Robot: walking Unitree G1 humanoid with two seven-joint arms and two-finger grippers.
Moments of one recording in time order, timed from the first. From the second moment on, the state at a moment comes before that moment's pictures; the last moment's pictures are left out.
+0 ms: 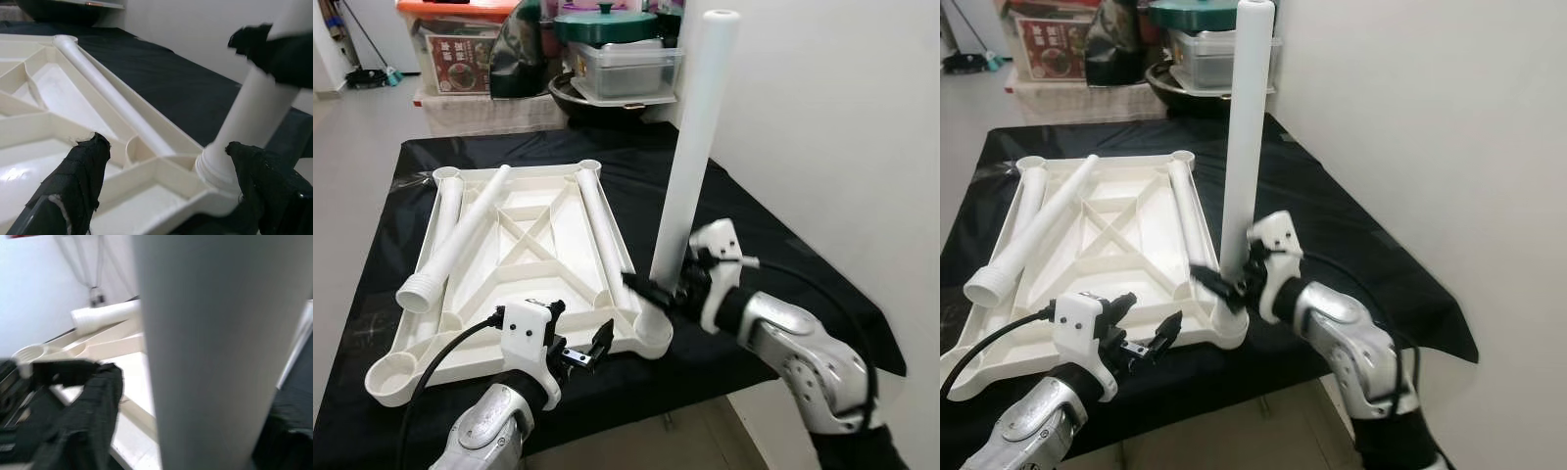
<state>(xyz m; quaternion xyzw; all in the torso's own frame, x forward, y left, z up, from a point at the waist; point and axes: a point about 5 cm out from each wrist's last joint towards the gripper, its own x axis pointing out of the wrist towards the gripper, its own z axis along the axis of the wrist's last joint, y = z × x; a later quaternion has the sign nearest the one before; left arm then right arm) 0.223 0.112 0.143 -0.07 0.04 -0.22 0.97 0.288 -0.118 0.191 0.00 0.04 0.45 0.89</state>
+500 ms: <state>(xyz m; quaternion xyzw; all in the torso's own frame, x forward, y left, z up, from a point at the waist) 0.220 0.112 0.141 -0.08 0.05 -0.22 0.97 0.334 -0.149 0.185 0.04 0.05 0.03 1.00</state>
